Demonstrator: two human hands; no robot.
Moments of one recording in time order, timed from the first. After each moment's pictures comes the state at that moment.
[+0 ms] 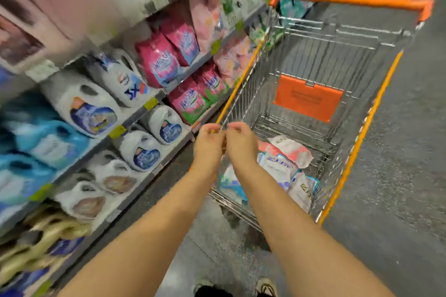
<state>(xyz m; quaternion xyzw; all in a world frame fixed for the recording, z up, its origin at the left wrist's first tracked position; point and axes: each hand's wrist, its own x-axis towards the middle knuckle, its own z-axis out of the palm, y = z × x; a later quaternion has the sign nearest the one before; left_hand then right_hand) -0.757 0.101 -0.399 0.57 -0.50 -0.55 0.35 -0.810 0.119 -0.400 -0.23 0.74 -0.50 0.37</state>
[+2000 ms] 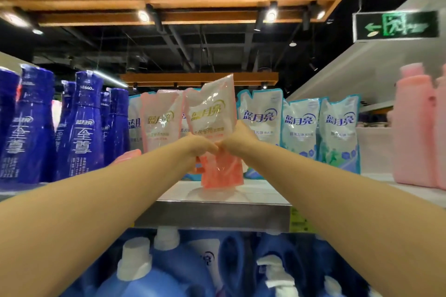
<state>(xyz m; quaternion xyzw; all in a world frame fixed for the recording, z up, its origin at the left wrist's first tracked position) 0.058 -0.274 0.069 0.66 -0.37 -0.24 0.61 -0.016 -0.345 0.079 -0.79 0.34 -0.42 0.29</state>
